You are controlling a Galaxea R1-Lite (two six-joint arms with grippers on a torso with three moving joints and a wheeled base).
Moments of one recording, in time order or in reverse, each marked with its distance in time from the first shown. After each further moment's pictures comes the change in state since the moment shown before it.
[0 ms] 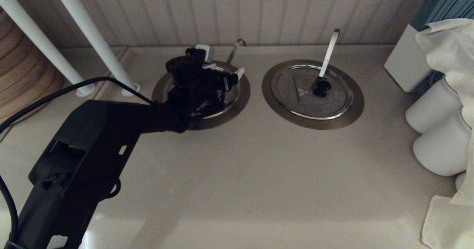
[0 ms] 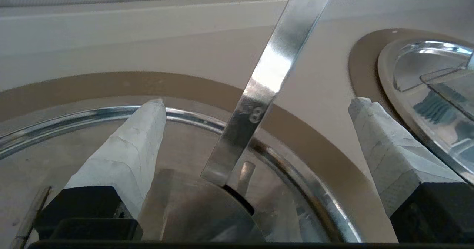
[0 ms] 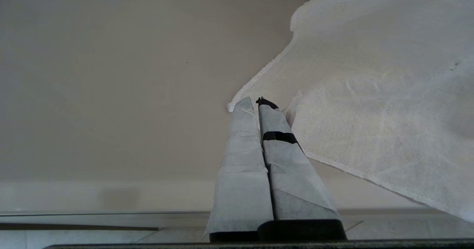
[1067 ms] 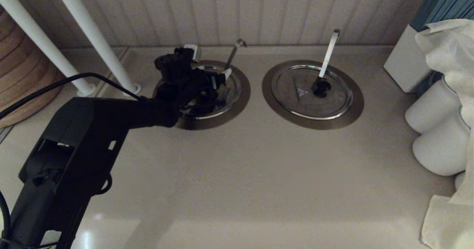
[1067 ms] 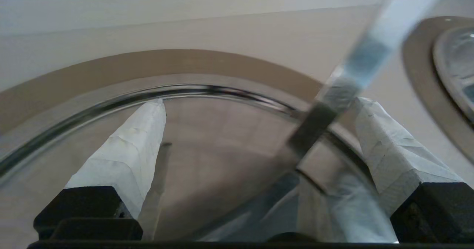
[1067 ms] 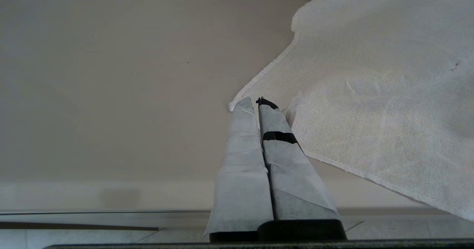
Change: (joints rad) left arm 0.064 -0.004 -0.022 0.106 -0.003 -0.004; right arm 0.000 0.000 0.000 0.000 0.000 0.000
